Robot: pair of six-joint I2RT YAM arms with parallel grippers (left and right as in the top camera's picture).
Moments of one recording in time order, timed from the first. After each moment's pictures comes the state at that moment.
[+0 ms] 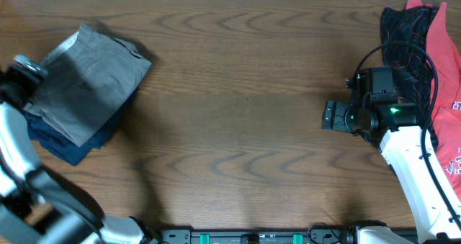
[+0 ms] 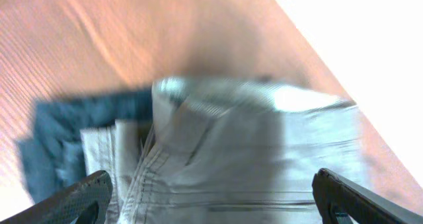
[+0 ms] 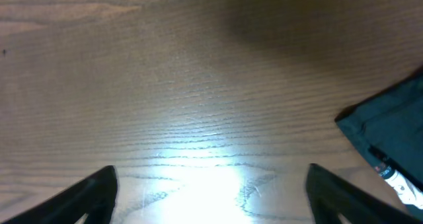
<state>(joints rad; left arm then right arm) 0.72 1.65 1.35 -0.45 0.24 -0.36 0.07 1.33 0.98 -0.85 -0.03 0.25</state>
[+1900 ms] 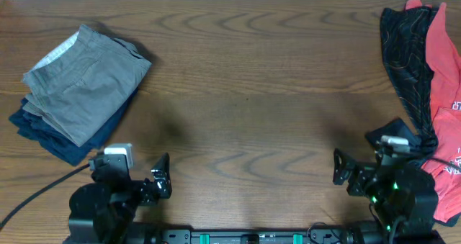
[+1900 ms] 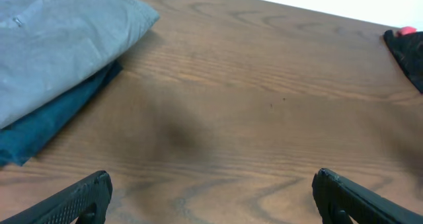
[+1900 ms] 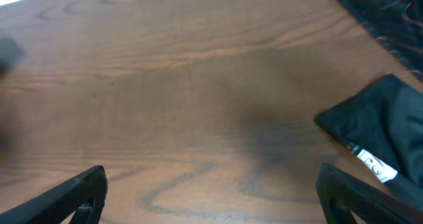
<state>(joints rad) -0.09 0.28 0.72 -0.97 0.12 -0.22 0.07 0.34 0.64 -0.92 -0.06 0.26</state>
